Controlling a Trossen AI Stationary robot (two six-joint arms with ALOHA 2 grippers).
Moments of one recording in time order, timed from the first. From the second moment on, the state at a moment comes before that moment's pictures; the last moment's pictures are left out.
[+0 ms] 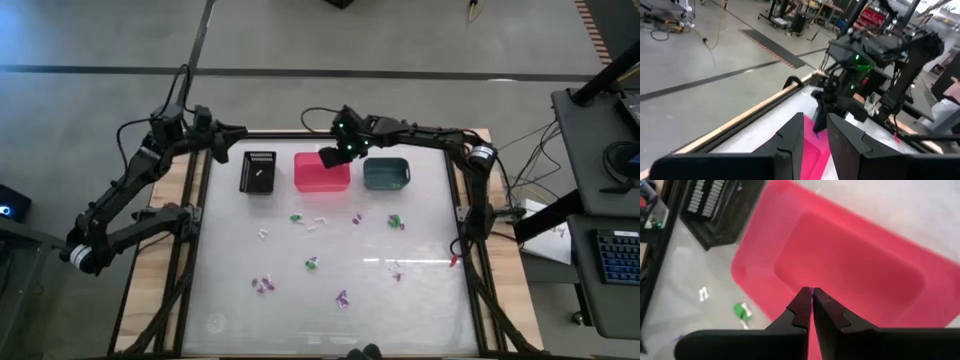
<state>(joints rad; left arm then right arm) 1.05 0.78 0.72 -0.19 0.62 -0.24 -0.54 1.96 1.52 -0.51 -0.33 0.58</state>
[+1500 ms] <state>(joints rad) 0.03 0.75 0.39 -0.12 0.27 -0.42 -0.05 1.88 1.42 -0.33 -0.23 0.07</state>
